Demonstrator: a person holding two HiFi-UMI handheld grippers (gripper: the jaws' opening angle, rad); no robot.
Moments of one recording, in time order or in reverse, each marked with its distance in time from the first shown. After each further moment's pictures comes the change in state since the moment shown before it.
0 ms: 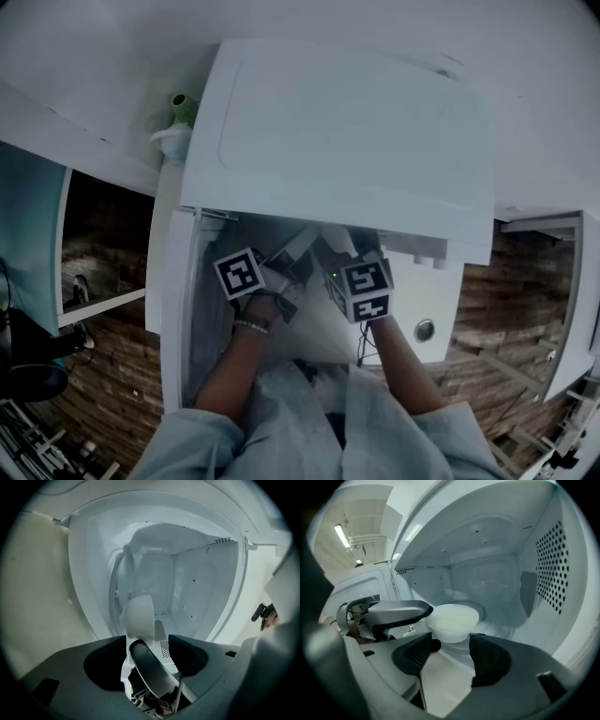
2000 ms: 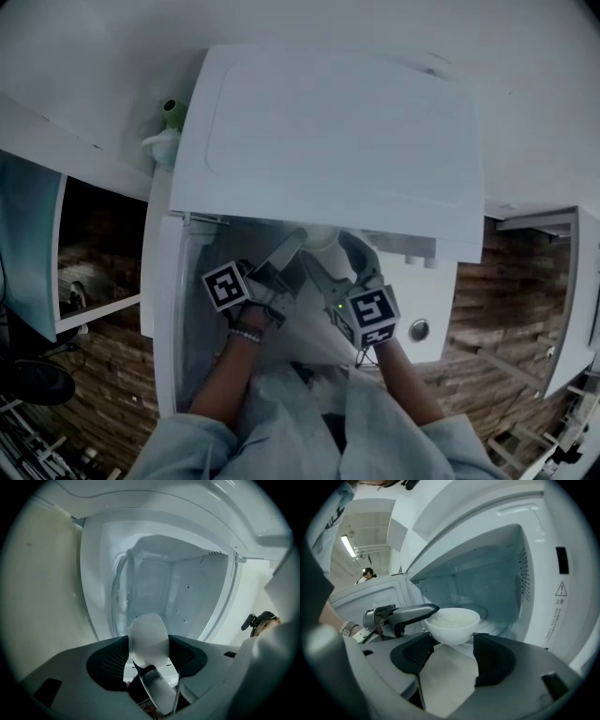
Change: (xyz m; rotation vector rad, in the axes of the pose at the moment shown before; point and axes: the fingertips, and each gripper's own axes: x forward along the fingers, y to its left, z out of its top) left arm -0.012 -0.007 -0.003 -0.069 -0.046 -0.087; right arm -0.039 0.015 -0.008 0.024 -0.081 0.072
